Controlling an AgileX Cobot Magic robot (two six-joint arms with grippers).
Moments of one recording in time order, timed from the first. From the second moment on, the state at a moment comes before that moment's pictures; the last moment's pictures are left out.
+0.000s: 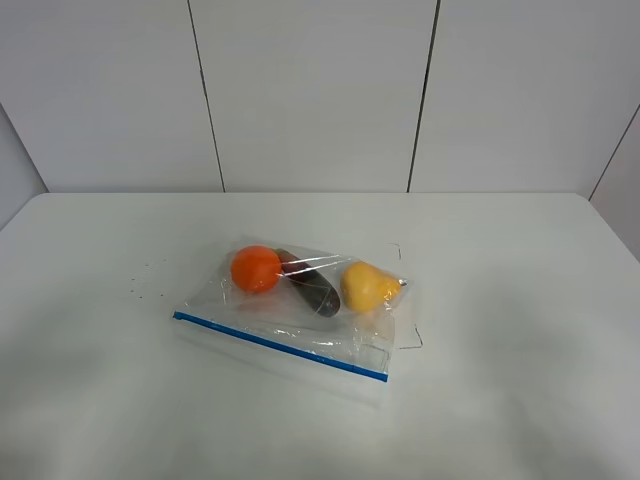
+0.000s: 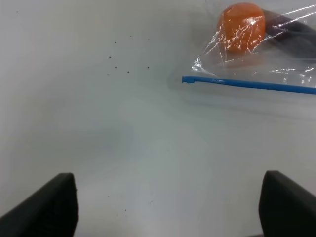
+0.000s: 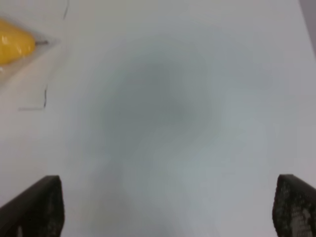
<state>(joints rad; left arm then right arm) -0.02 -0.01 -0.50 -0.04 1.05 0.11 -0.02 0.12 -0.49 -0.01 1.03 -0.02</state>
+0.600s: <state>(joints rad) -0.02 -0.01 -0.50 -0.04 1.05 0.11 -0.02 0.00 -0.49 -0.01 1.03 -0.02</state>
